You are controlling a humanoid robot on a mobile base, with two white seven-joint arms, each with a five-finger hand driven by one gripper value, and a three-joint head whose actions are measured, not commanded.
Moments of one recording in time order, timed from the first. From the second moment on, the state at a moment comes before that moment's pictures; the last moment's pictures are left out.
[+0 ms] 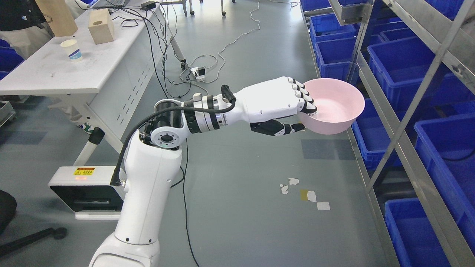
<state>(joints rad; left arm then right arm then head) -0.59 0.00 -0.20 -1.60 -0.46 -0.79 -0.91 0.06 0.00 0.00 0.00 0.04 -0.12 -0.26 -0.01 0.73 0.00</state>
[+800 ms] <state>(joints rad) -0.60 0.00 -0.20 -1.61 -0.44 -0.79 -0.89 0.06 0.00 0.00 0.00 0.04 -0.12 -0.26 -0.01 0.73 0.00</state>
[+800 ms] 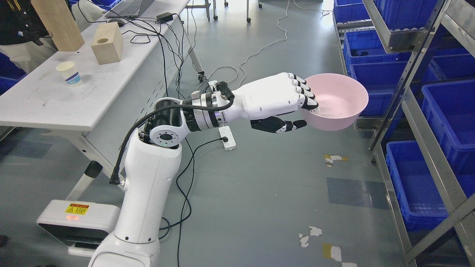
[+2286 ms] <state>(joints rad) -0.67 0.00 -0.20 -1.60 -0.40 -0.79 -0.88 0.06 0.00 0.00 0.00 0.04 -0.12 -0.26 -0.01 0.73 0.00</state>
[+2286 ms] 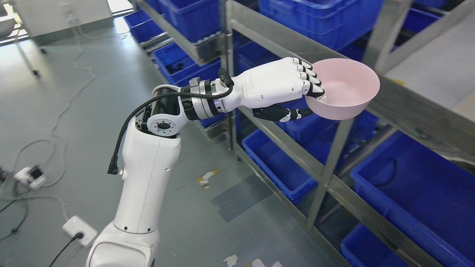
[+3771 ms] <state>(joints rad) -0.88 0.04 0.02 -1.46 -0.76 -0.79 -1.05 0.06 0.00 0.00 0.00 0.04 -0.12 -0.26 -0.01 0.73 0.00</state>
